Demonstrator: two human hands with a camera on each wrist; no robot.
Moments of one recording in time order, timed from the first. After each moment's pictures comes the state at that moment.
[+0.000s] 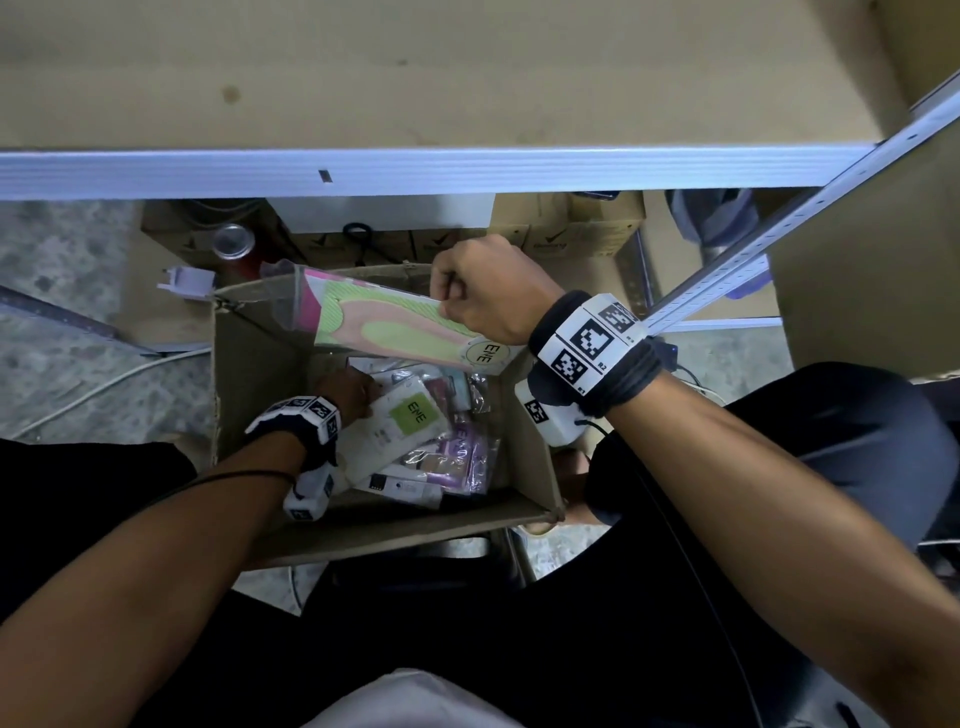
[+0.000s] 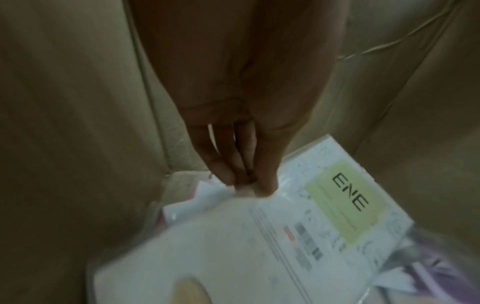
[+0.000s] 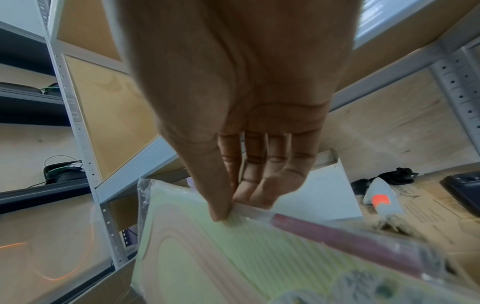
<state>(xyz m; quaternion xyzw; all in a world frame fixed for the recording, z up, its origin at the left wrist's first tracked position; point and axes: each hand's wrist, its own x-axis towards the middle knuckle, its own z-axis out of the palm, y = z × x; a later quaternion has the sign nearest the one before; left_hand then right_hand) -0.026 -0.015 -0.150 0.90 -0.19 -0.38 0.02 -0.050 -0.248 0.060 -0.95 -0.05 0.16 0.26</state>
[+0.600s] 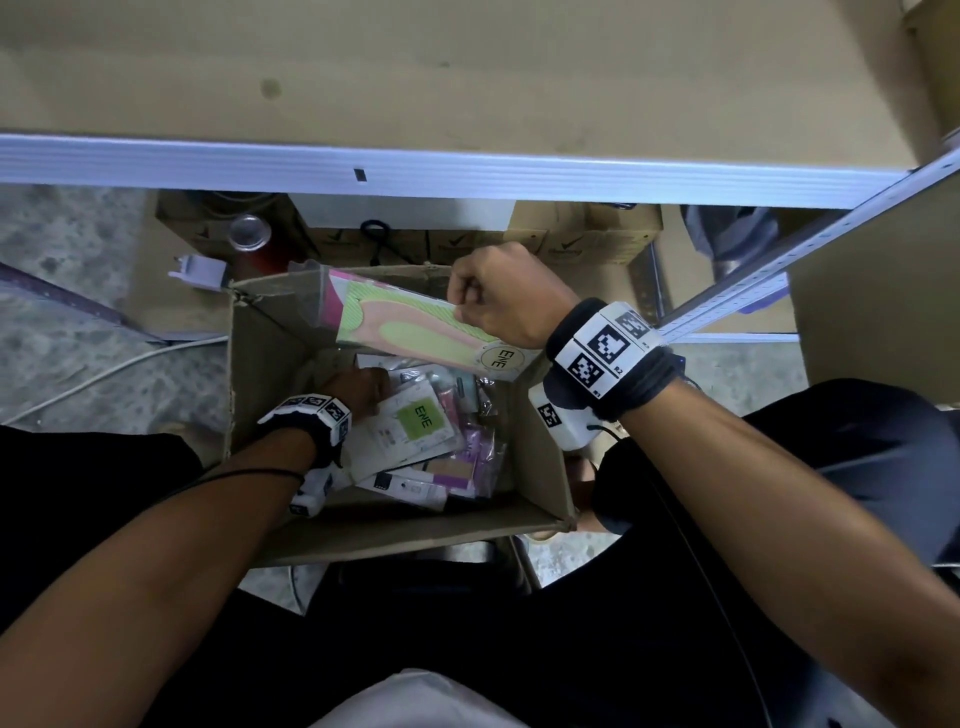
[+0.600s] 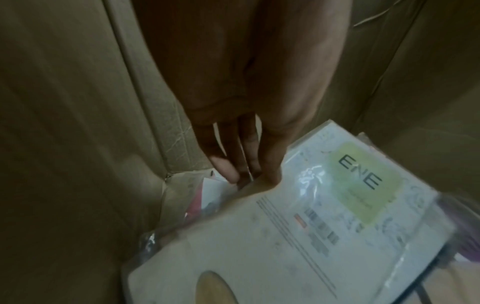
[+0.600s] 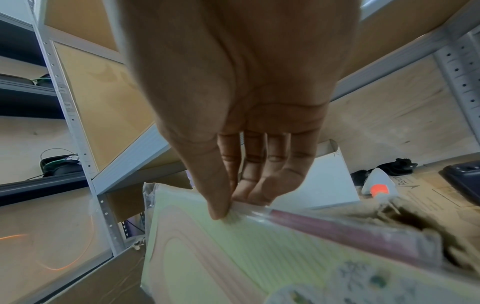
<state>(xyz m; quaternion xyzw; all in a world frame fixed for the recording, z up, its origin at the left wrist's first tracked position) -0.027 -0.005 -0.154 0.90 -0.19 -0.37 0.11 -0.041 -0.244 0.047 -0.95 -0.07 0.17 0.25</state>
